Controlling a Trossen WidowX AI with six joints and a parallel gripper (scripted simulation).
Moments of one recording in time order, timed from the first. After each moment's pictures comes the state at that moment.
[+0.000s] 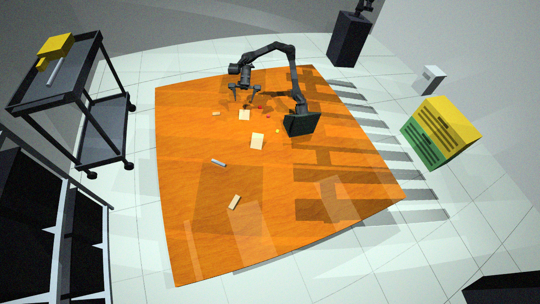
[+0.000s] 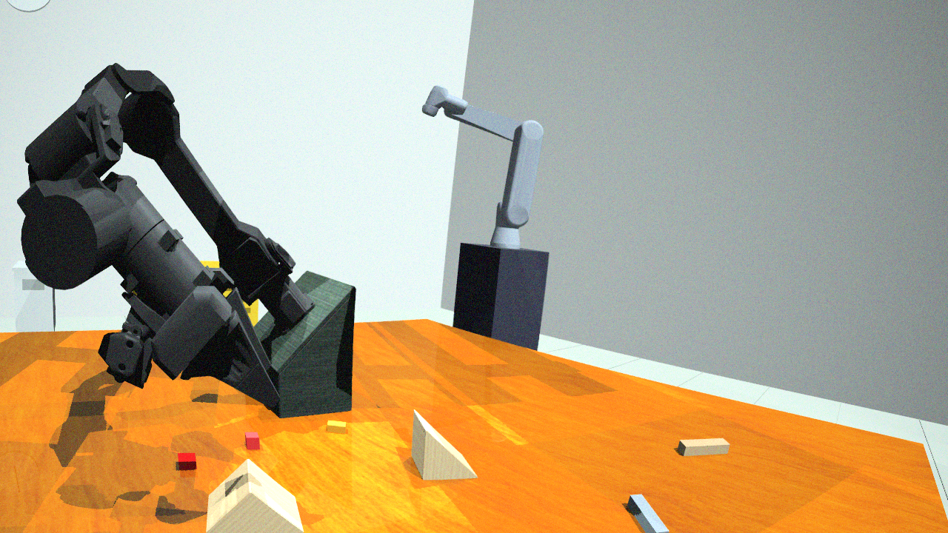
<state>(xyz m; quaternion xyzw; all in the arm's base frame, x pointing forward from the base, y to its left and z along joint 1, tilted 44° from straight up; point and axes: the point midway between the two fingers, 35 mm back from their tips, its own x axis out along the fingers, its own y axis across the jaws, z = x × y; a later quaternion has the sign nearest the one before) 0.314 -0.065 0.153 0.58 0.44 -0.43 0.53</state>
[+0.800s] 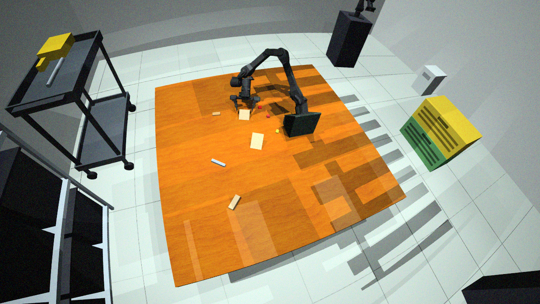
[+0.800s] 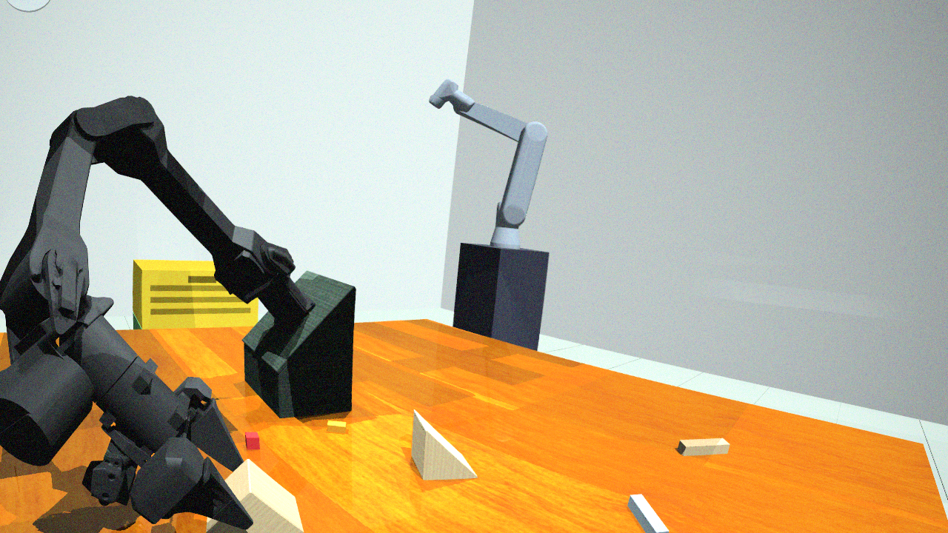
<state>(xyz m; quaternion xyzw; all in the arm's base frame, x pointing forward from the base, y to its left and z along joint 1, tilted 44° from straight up) 0.316 -0.165 0.090 0.58 0.43 -0.45 0.53</state>
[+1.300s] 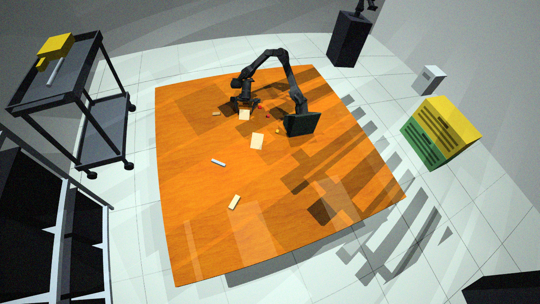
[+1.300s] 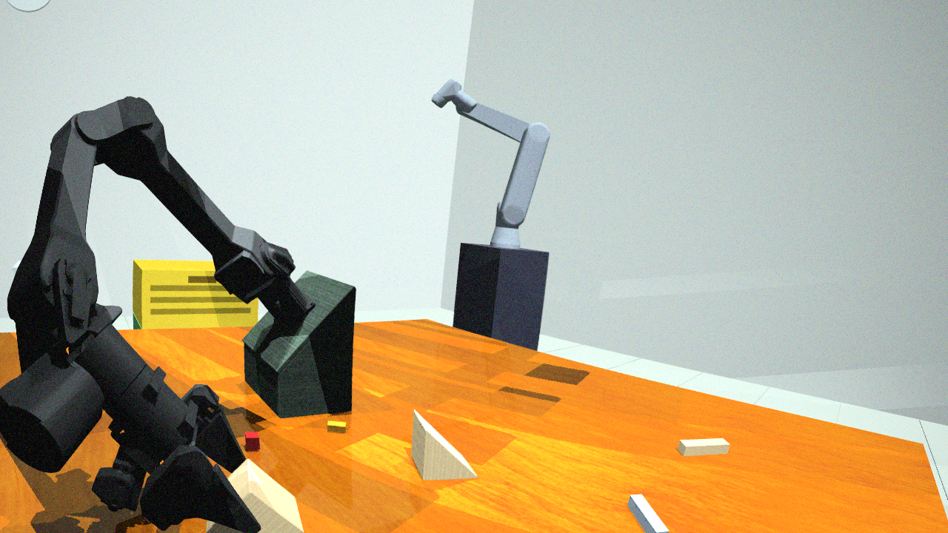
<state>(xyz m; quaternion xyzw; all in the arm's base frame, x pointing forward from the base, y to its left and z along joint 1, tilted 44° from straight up) 0.317 -0.165 0.079 0.58 0.42 -0.45 0.53</state>
